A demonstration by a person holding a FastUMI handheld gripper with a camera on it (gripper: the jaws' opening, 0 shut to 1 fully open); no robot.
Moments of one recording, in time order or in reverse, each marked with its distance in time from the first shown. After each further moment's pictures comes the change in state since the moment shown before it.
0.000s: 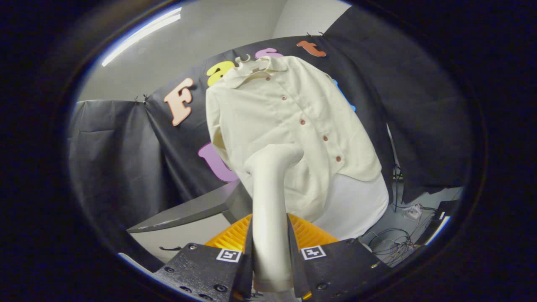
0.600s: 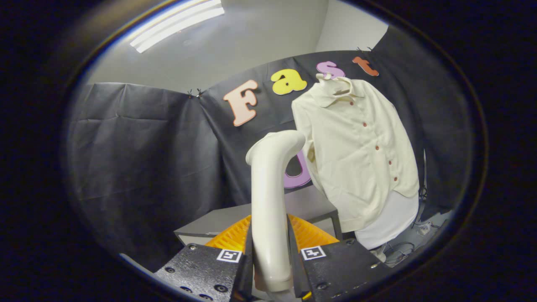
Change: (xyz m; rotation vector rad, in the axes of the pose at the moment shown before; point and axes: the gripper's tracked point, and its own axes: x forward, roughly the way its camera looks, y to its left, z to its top) arm -0.065 0.199 0.023 -0.154 -0.040 0.212
